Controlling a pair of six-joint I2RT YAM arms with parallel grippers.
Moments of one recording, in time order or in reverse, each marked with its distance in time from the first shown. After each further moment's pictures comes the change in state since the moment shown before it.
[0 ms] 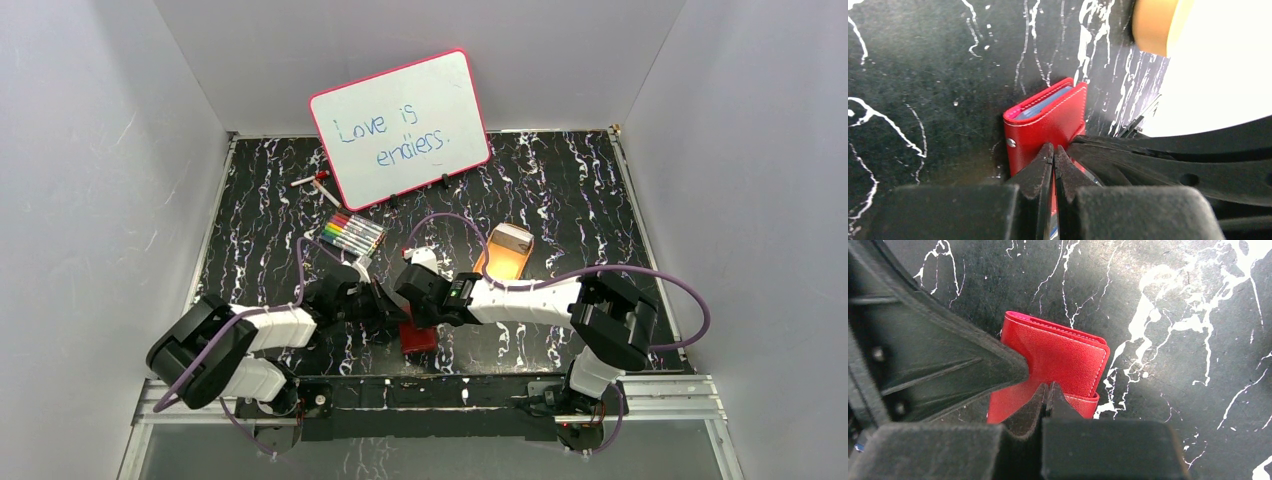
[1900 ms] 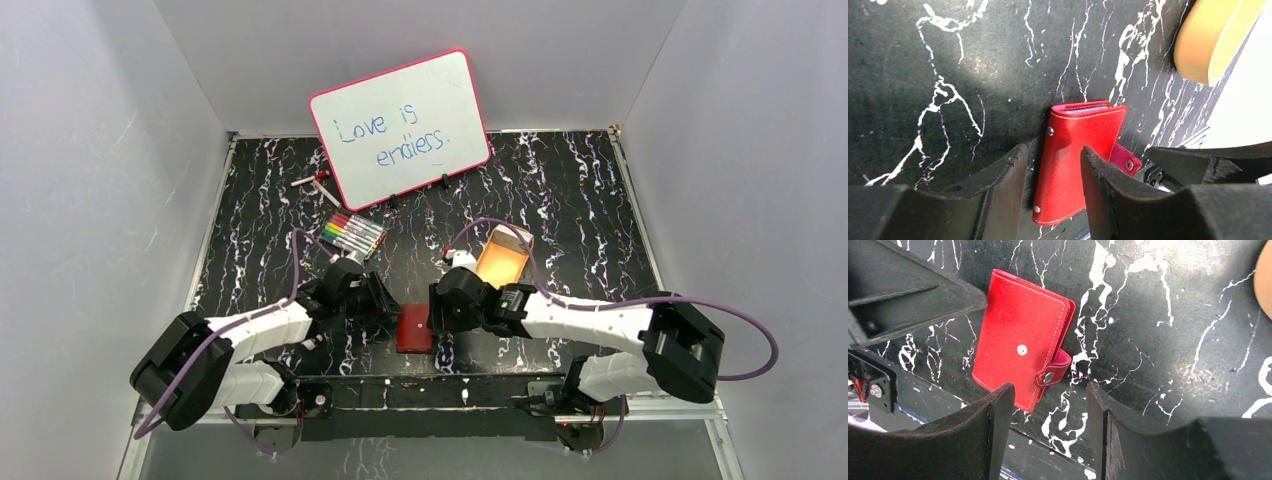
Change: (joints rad) left arm -0.012 -0.096 0.109 -0.364 -0.187 0.085; right arm -0.054 -0.348 -0.266 0.057 -0.073 0.103
